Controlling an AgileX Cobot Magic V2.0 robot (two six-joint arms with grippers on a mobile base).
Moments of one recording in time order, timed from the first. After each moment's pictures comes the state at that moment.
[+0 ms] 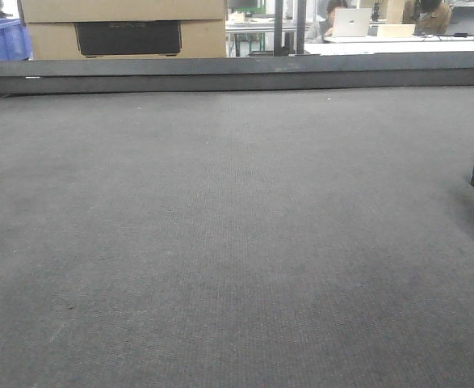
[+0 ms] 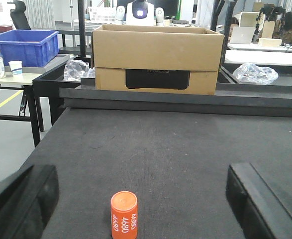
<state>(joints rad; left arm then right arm) -0.09 0.41 -0.67 0.10 0.38 -0.11 0.02 1.50 -0.26 0.04 -0.96 -0.09</state>
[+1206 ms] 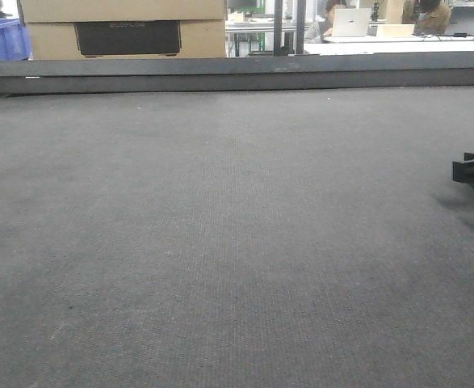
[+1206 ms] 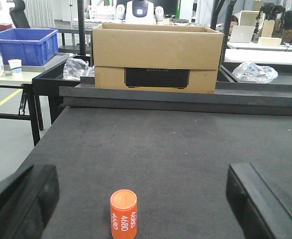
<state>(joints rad) -0.09 0.41 -0.67 0.10 0.38 -0.11 0.02 1.92 -0.53 0.07 -1.05 -0.09</state>
